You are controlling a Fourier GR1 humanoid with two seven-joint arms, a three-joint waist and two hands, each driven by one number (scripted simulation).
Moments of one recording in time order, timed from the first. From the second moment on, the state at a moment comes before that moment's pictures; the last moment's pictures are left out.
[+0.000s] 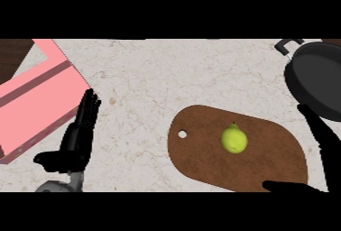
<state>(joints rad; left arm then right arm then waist) -0.06 0.28 -0.30 -1.56 0.25 0.39 -0.16 0.04 -0.67 0.36 -2.20 0.53 -0.19 0.92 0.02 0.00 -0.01</state>
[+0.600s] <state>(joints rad) -0.05 0.27 -0.28 -1.55 0.24 0.36 -0.18 -0.26 -0.47 0.48 -1.96 0.49 0.03 1.14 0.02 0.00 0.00</state>
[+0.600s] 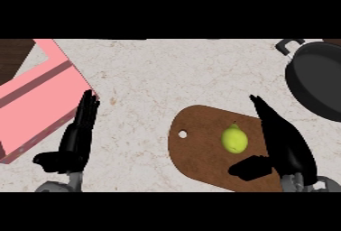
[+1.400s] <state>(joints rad) -0.03 0.24 -0.25 -1.55 0.21 0.35 -0.17 -0.26 -0.30 0.49 -1.74 0.55 0.10 1.12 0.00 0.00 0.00</state>
